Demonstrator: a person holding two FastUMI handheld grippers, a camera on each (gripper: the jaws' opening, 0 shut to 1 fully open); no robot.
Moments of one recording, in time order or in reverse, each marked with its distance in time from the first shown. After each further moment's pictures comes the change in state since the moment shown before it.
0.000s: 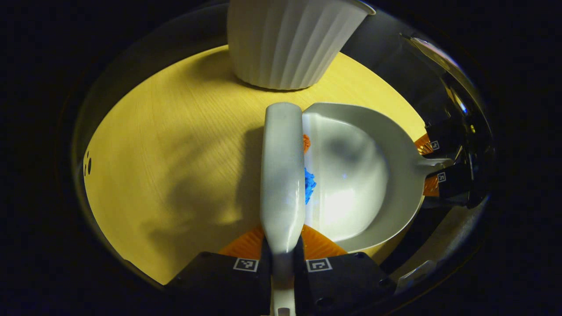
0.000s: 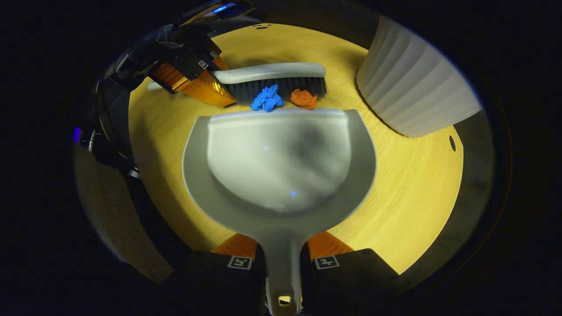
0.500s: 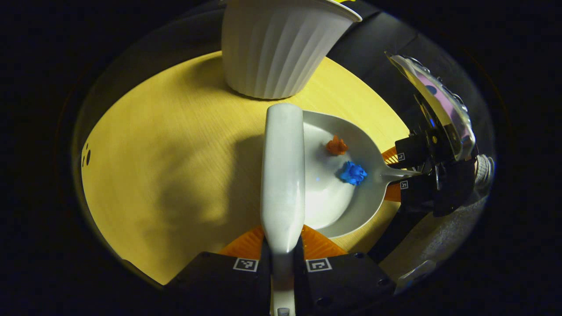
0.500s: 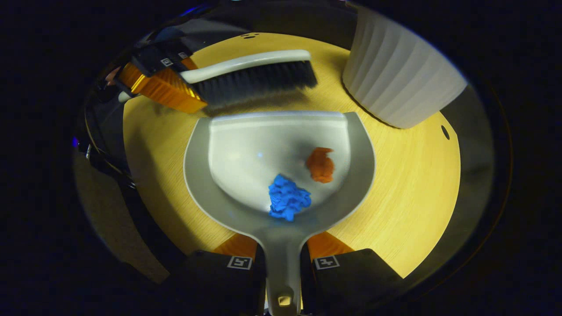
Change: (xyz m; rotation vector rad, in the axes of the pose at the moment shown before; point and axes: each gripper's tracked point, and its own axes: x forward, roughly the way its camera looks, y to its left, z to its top) left arm -0.030 -0.020 -0.010 -0.076 -0.050 0.007; right arm 0.031 -0.024 -0.007 0.093 -0.102 -0.052
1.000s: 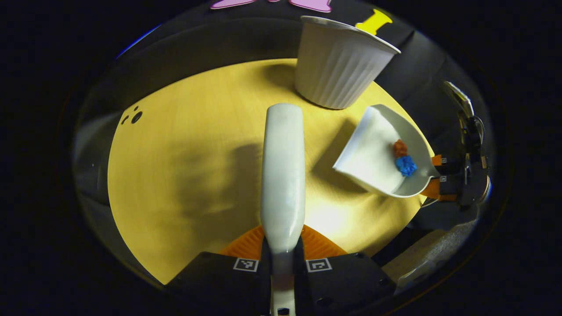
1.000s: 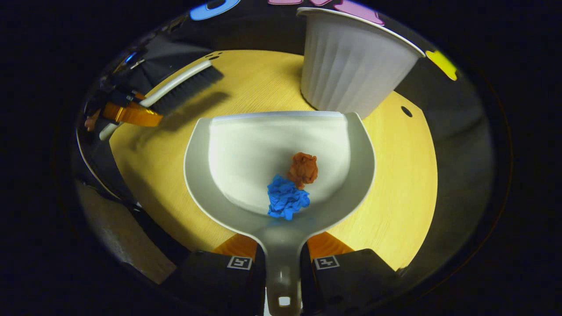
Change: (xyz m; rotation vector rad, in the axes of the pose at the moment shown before) left arm -0.002 0.086 -0.058 -0.188 -0.091 0.165; right arm -0.064 -0.009 0.002 0.221 -0.075 -0.127
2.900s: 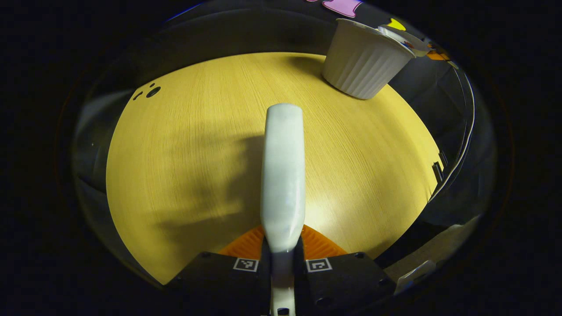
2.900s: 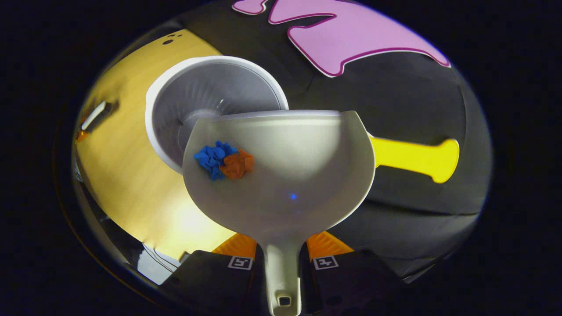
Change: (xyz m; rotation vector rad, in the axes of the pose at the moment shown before) left arm 0.011 0.070 -0.063 -0.037 -0.012 -0.026; right arm -0.149 -0.240 0.264 -0.515 0.255 -0.552
